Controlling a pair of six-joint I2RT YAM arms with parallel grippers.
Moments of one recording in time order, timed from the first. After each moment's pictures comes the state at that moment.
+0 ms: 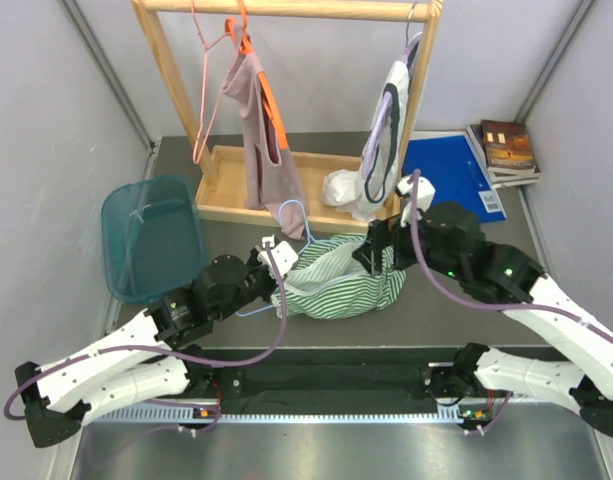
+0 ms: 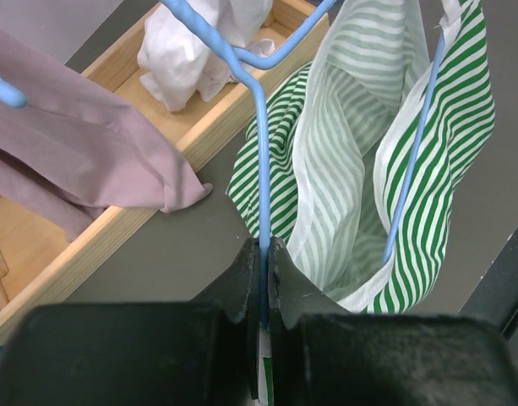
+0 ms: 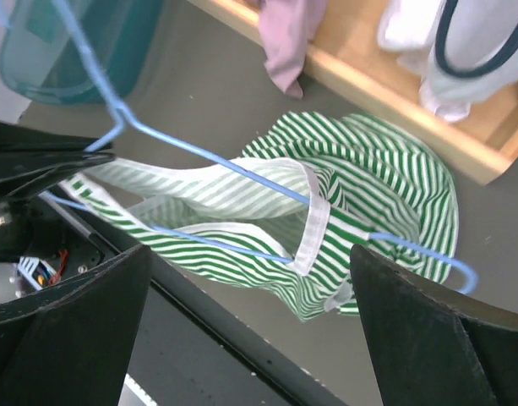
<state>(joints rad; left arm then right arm) -1.00 0.74 0.74 -0.30 -0.20 0.19 0.86 0.96 1.15 -0.67 0.11 0.39</state>
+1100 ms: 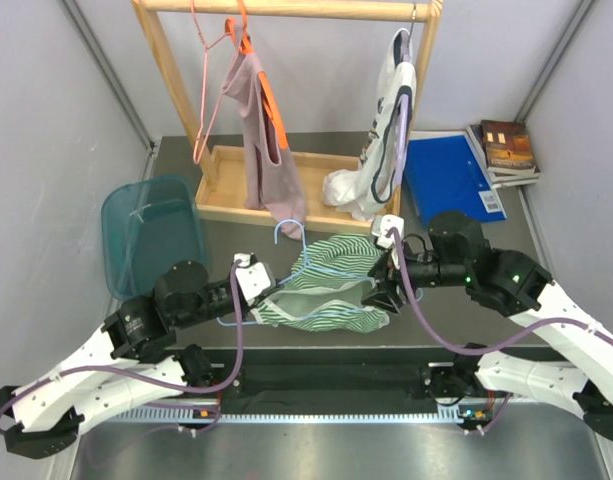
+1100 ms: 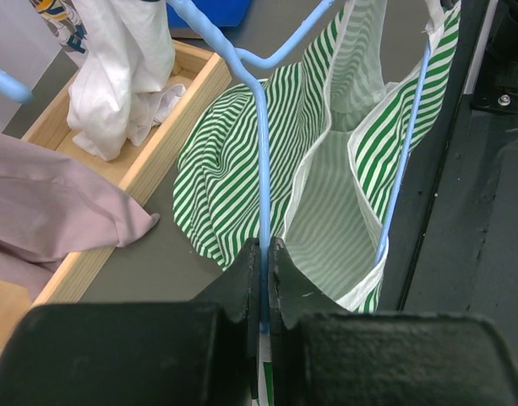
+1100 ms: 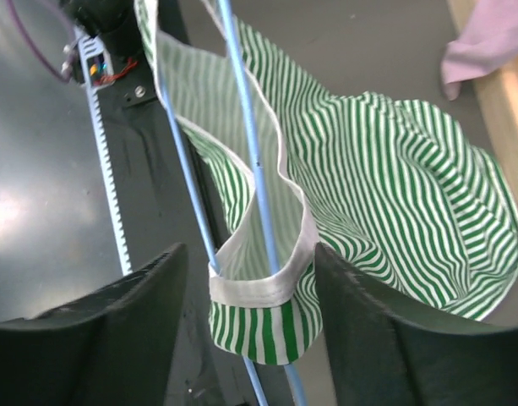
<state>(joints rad) -1.00 0.59 0.87 -0.56 0.10 0.25 0.86 0.89 1.14 -0.80 -0.41 -0.12</state>
